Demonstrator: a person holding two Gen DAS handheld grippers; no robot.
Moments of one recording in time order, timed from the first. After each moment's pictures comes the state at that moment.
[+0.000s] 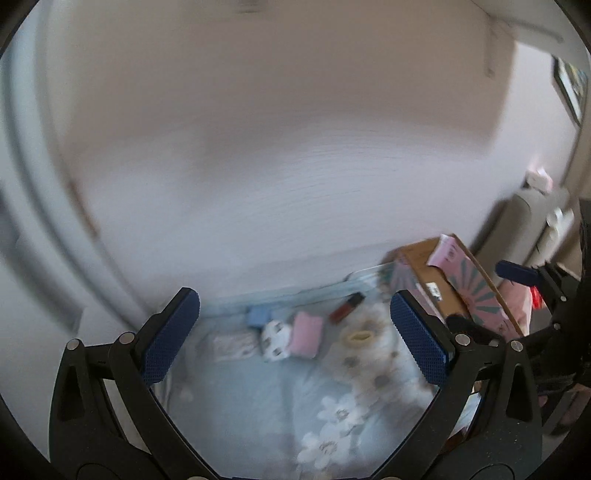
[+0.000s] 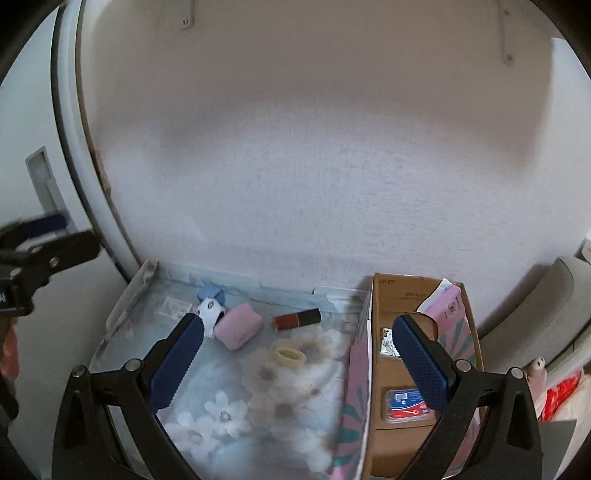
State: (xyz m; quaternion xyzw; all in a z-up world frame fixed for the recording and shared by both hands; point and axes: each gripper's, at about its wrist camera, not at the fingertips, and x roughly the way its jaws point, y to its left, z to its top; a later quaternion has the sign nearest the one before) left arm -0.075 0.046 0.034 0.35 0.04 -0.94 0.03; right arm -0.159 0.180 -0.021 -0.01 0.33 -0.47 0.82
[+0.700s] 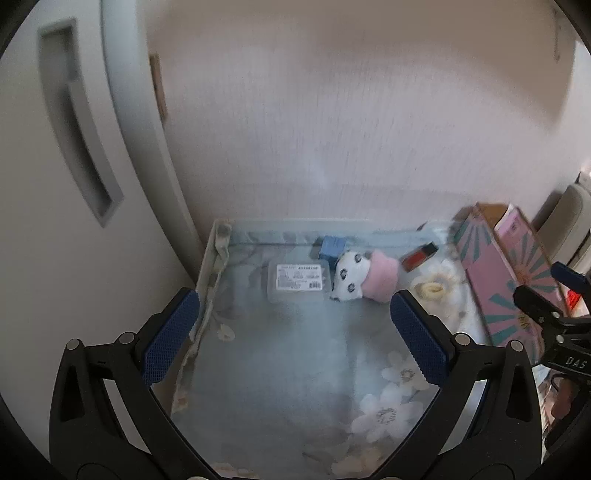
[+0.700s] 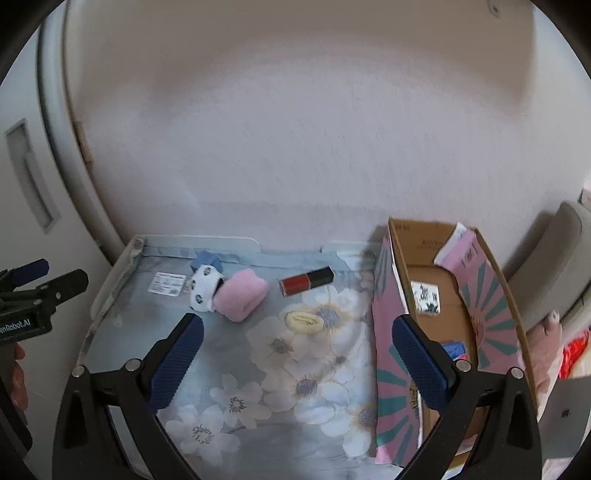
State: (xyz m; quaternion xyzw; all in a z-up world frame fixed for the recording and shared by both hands) left arm -0.044 -0.007 -0.065 0.40 0.07 -0.91 0.12; right arm -0.152 0.160 -0.105 0.04 0.36 -0.50 0.79
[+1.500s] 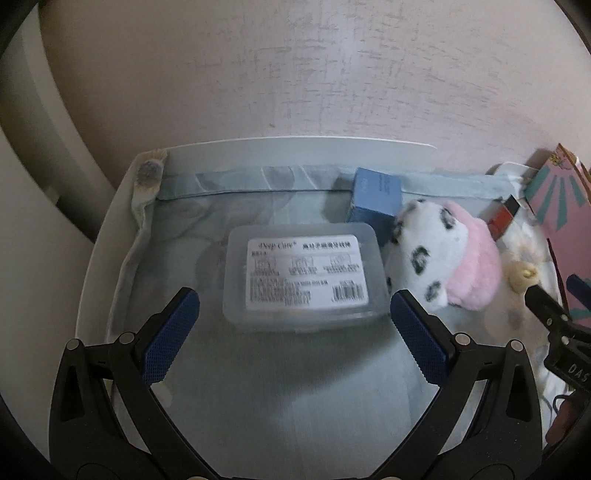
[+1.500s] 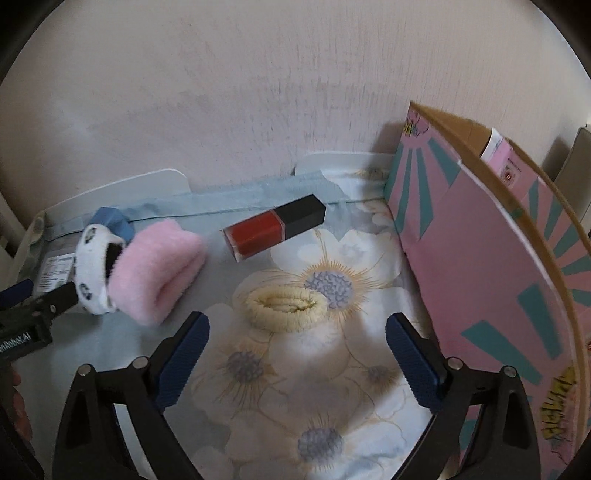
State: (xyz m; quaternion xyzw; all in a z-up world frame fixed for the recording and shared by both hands) left arm -0.153 -0.033 -0.227 0.48 0.07 -0.87 0.10; right arm -0.134 0.053 -0.221 0.10 0.39 -0.57 0.71
